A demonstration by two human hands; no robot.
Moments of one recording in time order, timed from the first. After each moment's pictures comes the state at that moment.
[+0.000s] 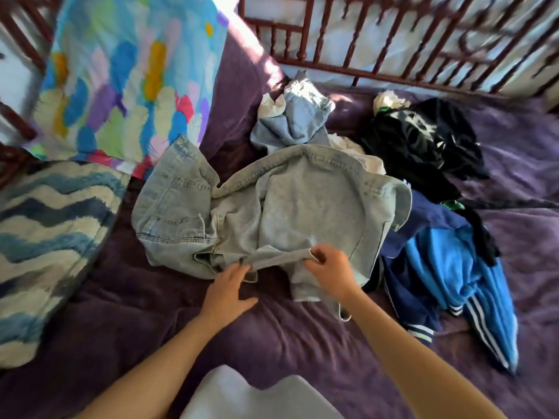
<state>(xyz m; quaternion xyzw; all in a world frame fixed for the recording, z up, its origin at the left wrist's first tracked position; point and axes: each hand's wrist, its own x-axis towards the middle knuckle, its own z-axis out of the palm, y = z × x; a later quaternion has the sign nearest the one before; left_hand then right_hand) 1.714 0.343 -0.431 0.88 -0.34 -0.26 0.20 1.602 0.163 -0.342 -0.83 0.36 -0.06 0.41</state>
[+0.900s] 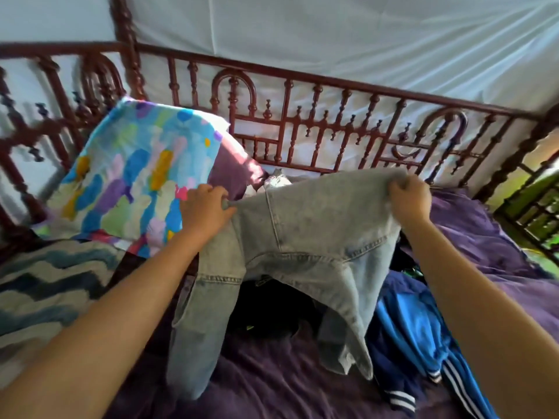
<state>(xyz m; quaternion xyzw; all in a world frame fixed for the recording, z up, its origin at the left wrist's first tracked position) 1.829 0.264 -0.190 0.91 -0.32 0.07 0.25 1.602 0.028 -0.110 -0.77 0.50 -0.34 0.23</state>
